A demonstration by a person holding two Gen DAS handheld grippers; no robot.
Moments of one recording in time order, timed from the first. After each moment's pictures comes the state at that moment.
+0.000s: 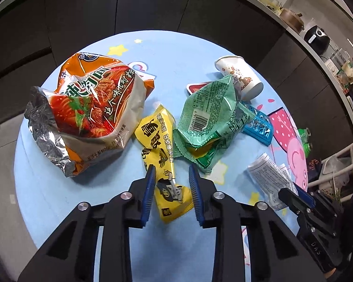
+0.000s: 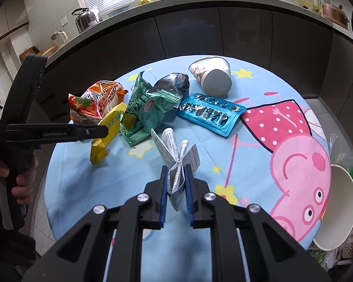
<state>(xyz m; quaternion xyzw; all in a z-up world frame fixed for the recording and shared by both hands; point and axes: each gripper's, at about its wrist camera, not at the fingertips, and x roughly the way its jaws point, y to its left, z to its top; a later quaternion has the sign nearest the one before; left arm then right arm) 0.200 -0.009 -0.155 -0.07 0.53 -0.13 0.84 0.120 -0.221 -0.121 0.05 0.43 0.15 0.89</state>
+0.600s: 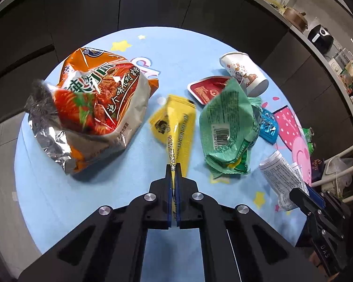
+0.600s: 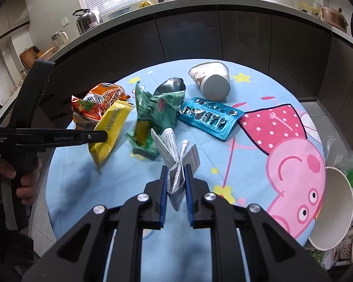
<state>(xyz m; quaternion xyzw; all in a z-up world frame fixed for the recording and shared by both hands) 0.198 -0.007 -0.156 -0.07 0.53 -0.12 0.84 0.115 -0.221 -0.111 0.05 0.42 0.15 0.89</state>
